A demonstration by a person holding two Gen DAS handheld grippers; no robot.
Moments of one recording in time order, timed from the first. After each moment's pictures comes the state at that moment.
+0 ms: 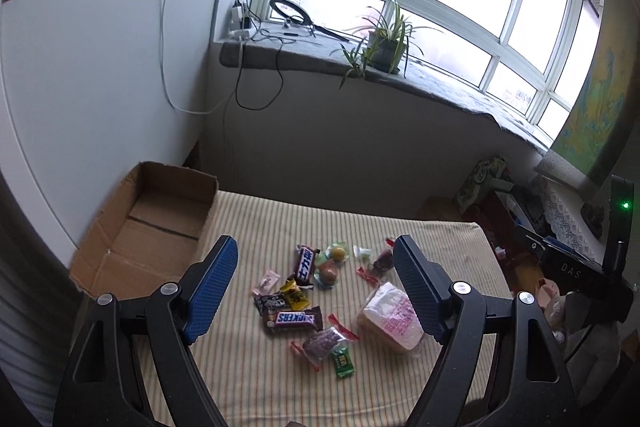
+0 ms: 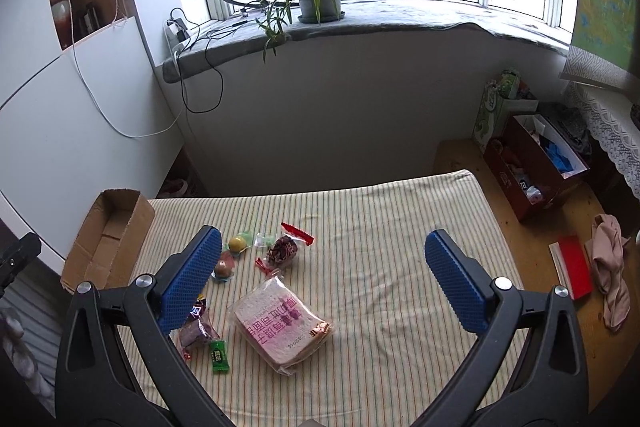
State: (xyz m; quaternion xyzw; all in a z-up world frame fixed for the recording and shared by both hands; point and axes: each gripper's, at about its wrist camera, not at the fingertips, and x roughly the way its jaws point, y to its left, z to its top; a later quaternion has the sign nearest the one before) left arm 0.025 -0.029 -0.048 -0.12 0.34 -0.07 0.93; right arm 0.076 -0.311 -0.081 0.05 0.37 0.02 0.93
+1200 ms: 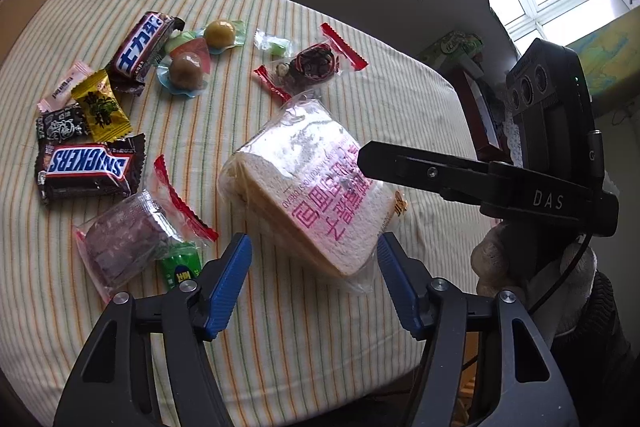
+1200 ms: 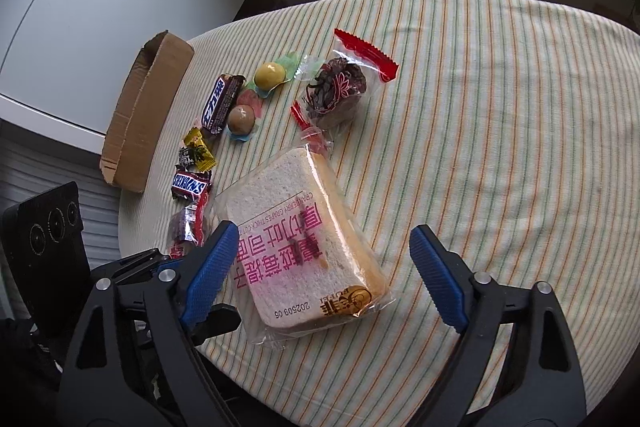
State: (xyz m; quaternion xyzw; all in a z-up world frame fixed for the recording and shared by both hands) left arm 0.075 -0.136 -0.219 -0.20 0.57 -0.19 0.78; right arm 0.182 -0.307 -0.262 0.11 0.61 0.26 0.74
